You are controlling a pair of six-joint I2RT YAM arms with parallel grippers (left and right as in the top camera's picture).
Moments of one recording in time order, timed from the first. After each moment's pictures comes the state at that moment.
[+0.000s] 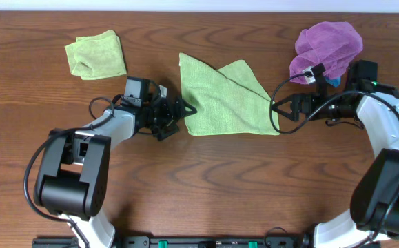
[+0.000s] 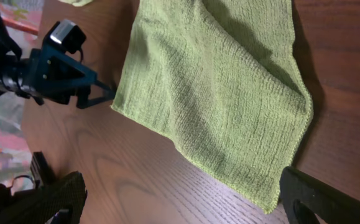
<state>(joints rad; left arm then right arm) -0.21 1.88 0.93 -0.12 0.78 -0.83 -0.24 1.76 1.22 -0.88 -0.88 -0.36</state>
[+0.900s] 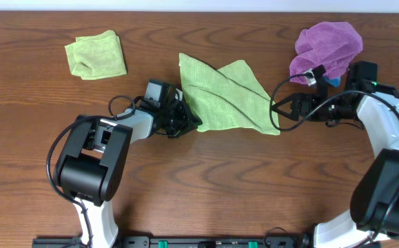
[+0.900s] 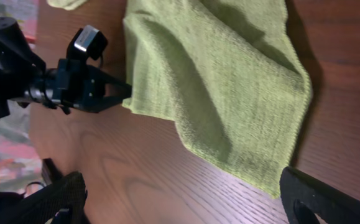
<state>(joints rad) -0.32 2.01 0.97 0.00 0.74 -0.91 -0.24 1.76 1.22 -0.90 -0.84 -0.30</state>
